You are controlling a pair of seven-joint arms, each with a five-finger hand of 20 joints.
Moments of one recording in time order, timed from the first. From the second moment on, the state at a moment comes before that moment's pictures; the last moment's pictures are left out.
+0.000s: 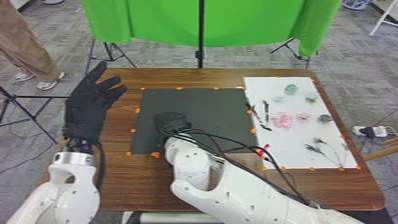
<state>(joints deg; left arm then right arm) 113.1 -56.6 -87.6 -121.9 38.8 10.8 20.7 -61.2 -80.0 24.4 -90.4 -136.3 -9.6 42.8</state>
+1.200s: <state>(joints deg) 125.5 -57.3 -93.8 -126.9 37.4 12.4 26.1 -65.5 -75.3 33.6 -105.5 -132.0 -12.6 38.2</state>
